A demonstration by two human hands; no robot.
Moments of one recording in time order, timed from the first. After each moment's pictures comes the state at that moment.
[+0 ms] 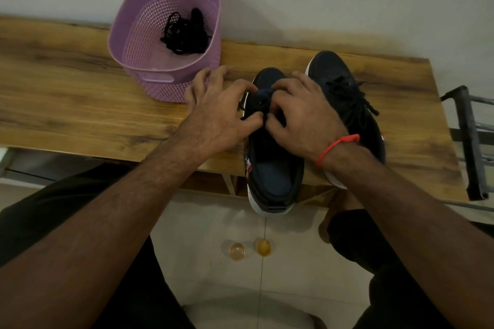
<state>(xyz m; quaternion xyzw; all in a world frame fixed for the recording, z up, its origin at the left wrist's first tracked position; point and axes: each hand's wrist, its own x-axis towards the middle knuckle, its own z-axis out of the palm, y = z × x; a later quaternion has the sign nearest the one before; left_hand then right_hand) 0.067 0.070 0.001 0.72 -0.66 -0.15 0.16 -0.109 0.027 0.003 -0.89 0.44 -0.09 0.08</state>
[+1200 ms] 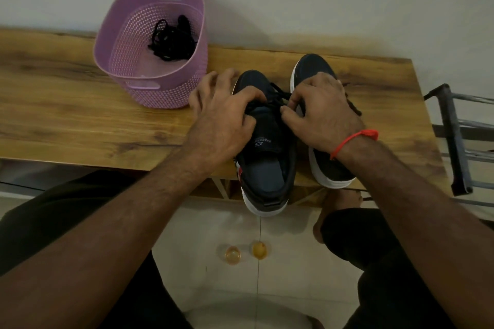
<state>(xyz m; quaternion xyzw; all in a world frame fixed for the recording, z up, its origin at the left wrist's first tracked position) 0.039 0.068 0.003 0.70 -0.69 -0.11 0.18 -0.145 0.015 0.014 -0.82 0.55 -0.10 0.14</state>
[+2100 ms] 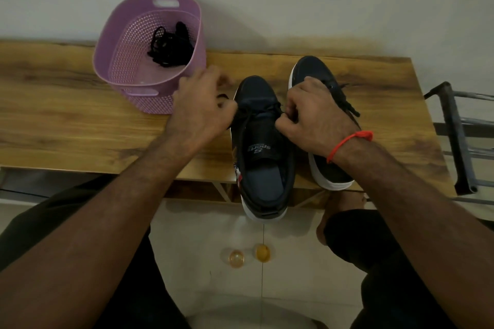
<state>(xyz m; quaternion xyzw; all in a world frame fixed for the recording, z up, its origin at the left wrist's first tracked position) 0.063 0.051 0.013 0.72 -0.62 -0.15 0.25 -0.143 0.015 0.014 -0.84 0.51 -0.10 0.17</state>
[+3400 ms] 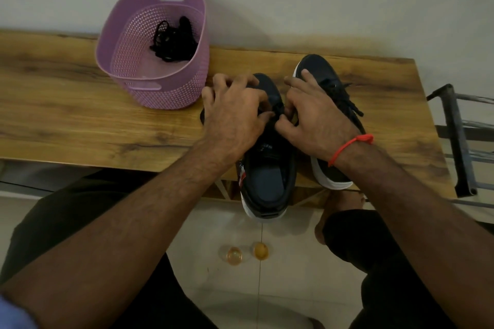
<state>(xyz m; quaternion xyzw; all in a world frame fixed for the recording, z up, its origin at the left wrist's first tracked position) 0.021 0.049 -0.005 0.71 -0.69 -0.03 0.14 -0.143 0.022 0.012 -0.85 0.47 -0.11 0.21</state>
